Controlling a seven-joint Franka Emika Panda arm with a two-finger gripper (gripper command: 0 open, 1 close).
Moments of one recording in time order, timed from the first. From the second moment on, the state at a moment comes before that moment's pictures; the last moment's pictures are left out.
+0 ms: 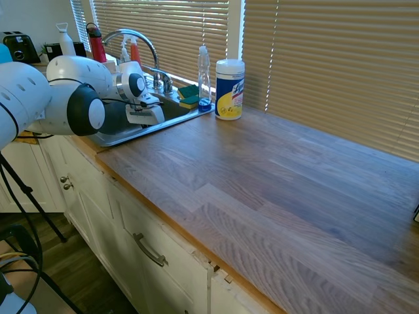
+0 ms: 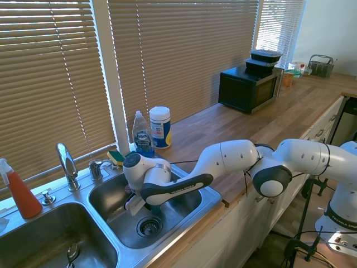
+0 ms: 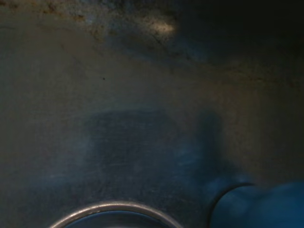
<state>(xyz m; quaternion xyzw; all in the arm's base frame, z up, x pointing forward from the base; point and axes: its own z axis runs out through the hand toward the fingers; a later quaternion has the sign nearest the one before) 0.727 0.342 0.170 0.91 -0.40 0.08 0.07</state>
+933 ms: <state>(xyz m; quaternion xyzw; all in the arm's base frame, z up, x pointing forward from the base) 0.738 0.345 0.249 0.90 -0.41 0.12 0.05</state>
